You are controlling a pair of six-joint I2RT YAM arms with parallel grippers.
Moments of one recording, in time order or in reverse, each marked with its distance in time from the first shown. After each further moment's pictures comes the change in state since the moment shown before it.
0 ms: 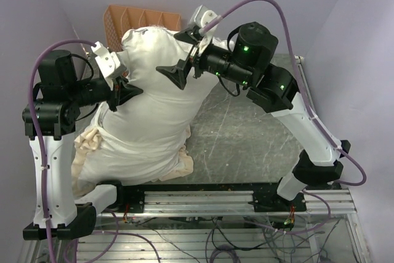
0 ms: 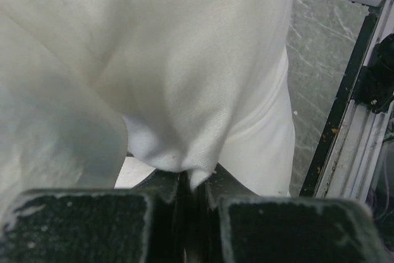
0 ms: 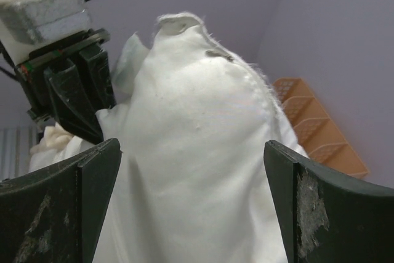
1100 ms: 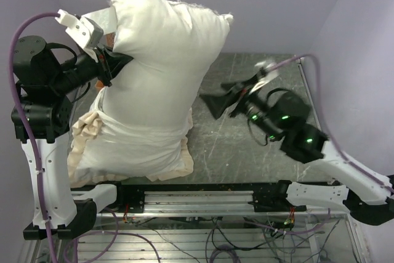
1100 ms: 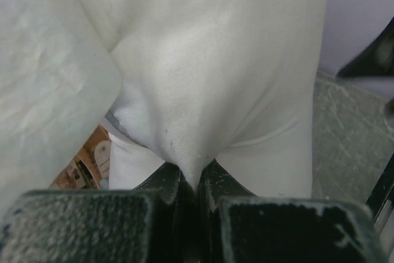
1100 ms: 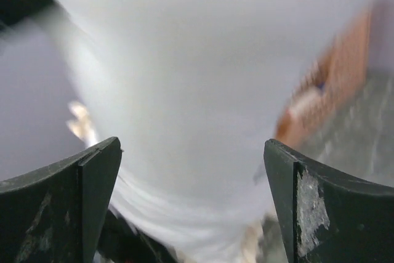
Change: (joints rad) left arm 0.011 0.040 0.168 0.350 -0.181 -0.417; right arm 0.053 -0.659 -1.143 0.407 0.448 0.637
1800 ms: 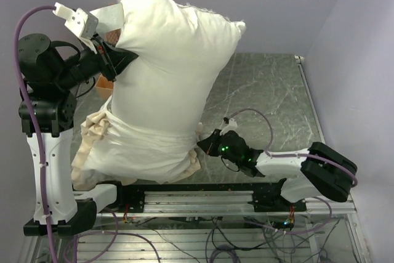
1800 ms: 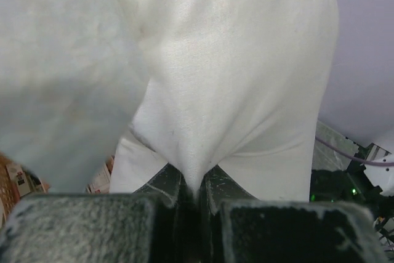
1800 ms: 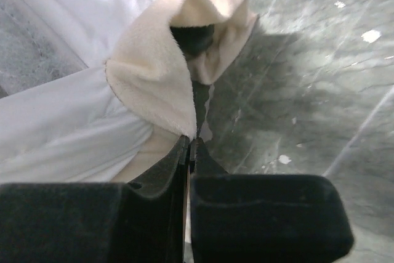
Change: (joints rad) left arm 0.002 -0.015 -0.093 0.107 0.013 -0.218; right arm -0.113 0.374 -0.744 0.678 -0.118 0.533
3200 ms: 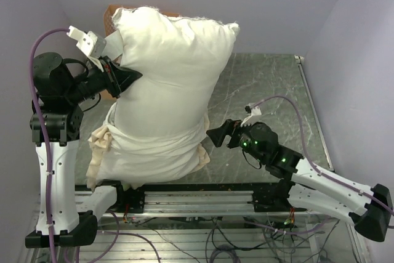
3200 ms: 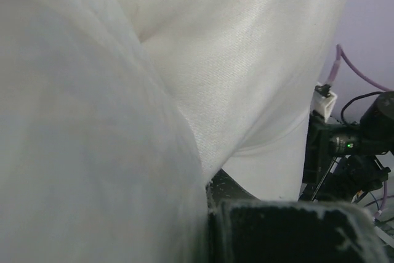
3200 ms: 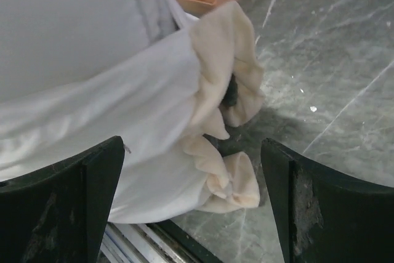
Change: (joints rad) left arm 0.009 -0.111 -0.252 0.040 0.069 -0.002; right arm 0.011 -0.562 0.207 -0.587 0.080 -0.313
